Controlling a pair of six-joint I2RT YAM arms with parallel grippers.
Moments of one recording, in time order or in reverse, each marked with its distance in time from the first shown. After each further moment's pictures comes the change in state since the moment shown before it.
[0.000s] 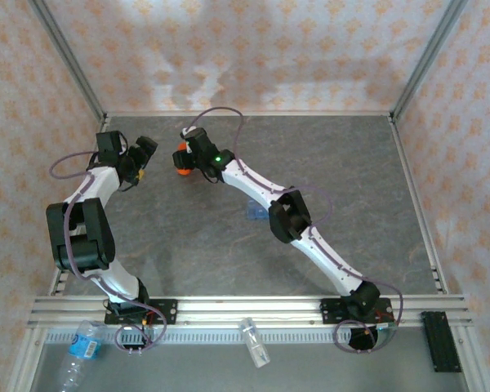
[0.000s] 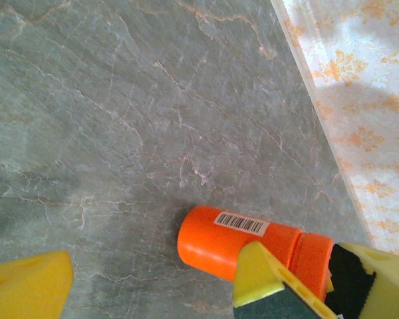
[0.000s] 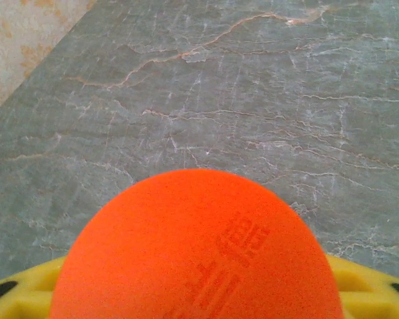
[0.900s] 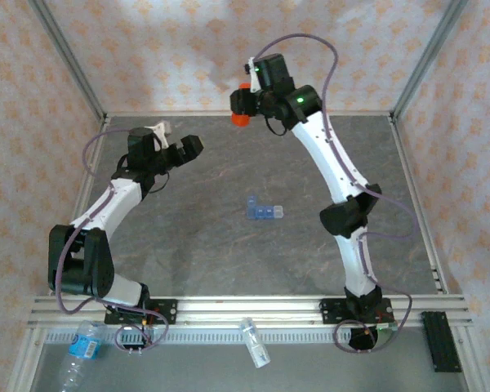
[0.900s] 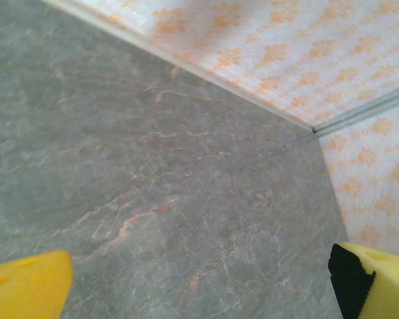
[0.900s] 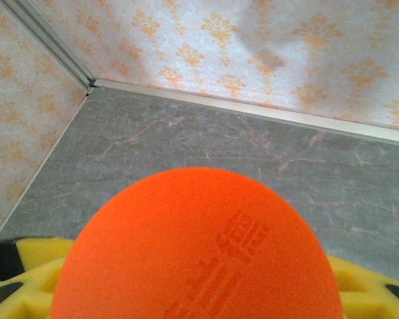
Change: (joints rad) left arm -0.322 -0.201 -0.093 0.212 0.099 0.285; right arm -0.235 -0.645 -0.058 -0.617 -0.022 -0.053
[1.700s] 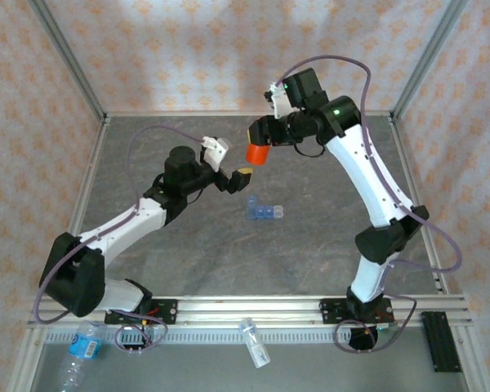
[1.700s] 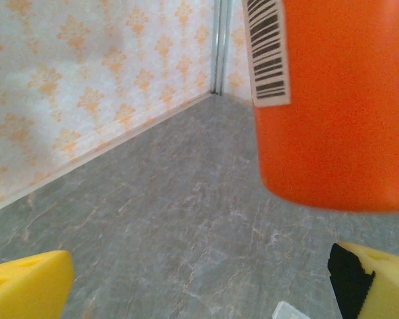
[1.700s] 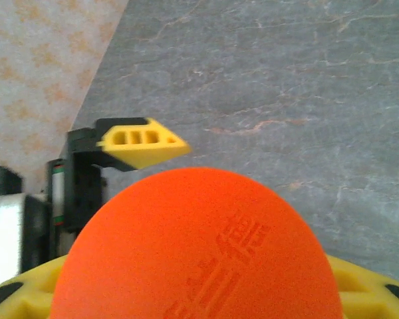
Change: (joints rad) left arm -0.389 -0.069 -0.116 0.319 -0.076 0.632; right arm -0.031 -0.380 -0.460 -0.130 -0.290 0.030
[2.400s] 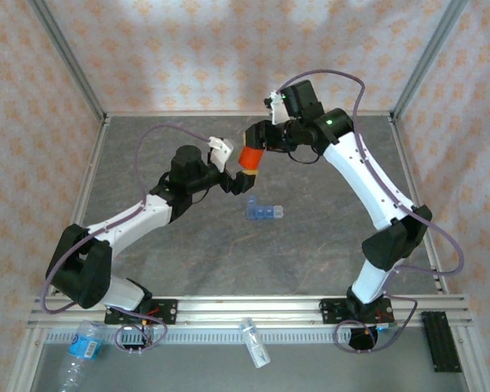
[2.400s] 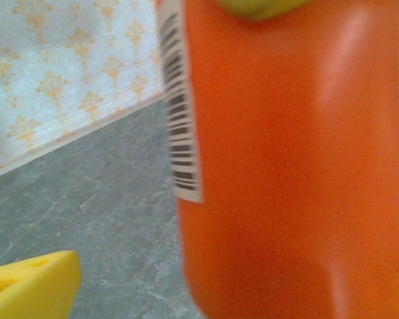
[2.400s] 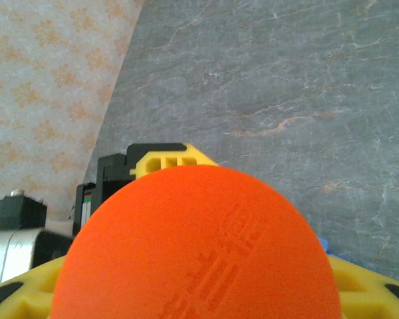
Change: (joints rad) left arm -0.017 0.046 0.021 0.003 0.083 -0.073; right arm -0.002 -0.055 -0.228 0.221 -0.044 0.131
